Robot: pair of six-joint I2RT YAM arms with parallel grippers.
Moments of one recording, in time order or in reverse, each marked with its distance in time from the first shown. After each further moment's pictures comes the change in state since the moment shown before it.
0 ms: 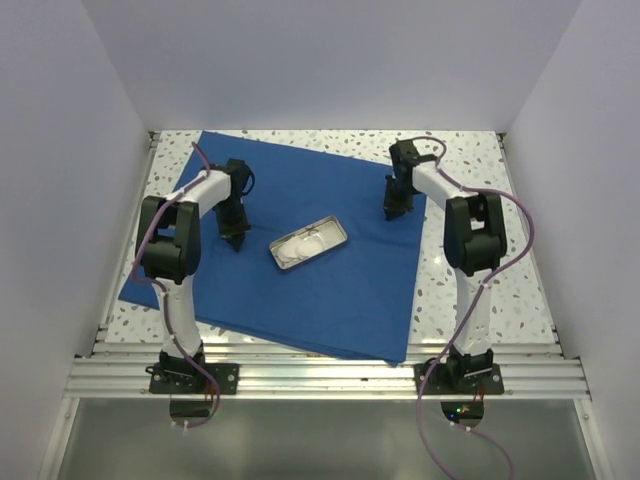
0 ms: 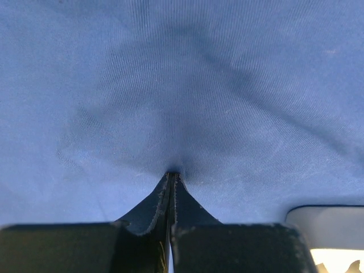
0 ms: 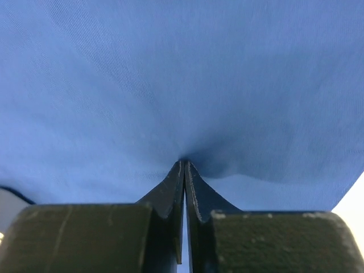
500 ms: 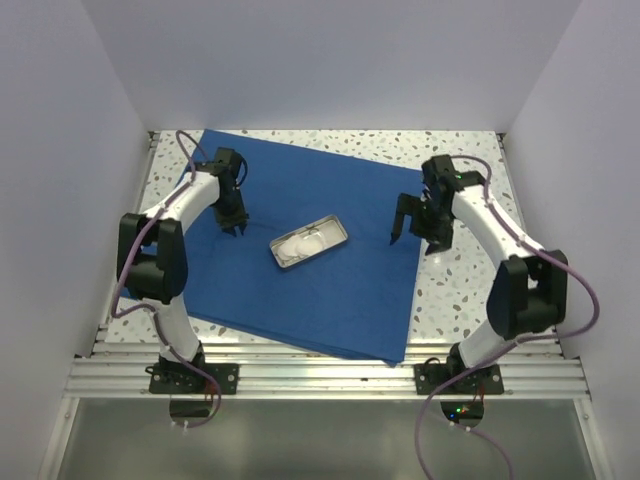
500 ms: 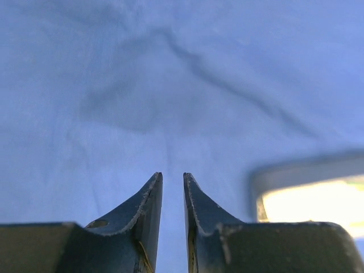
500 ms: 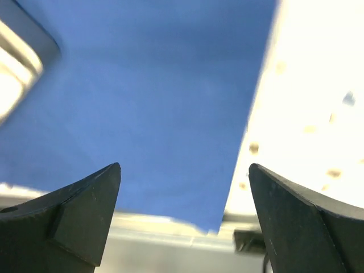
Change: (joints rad) left arm 0.002 -0.140 -0.045 0.104 0.031 0.016; right arm -0.019 -0.486 -0.291 -0.266 -0.079 0.025
